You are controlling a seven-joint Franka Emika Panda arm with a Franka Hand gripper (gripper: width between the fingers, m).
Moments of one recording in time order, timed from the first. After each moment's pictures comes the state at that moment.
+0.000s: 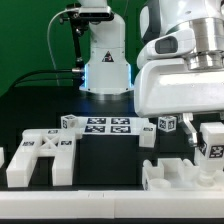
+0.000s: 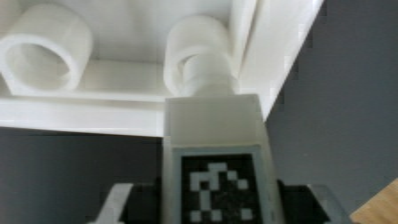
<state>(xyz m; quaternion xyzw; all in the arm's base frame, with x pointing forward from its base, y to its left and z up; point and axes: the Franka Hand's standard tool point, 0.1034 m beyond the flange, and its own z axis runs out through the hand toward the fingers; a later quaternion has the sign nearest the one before) 0.640 0.117 0.087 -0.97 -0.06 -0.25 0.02</state>
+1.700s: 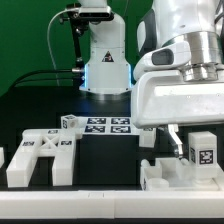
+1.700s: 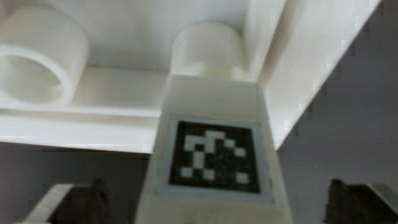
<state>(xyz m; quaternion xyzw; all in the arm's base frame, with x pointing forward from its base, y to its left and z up) 0.643 0.109 0.072 -0.97 -0.06 -0.25 0.02</state>
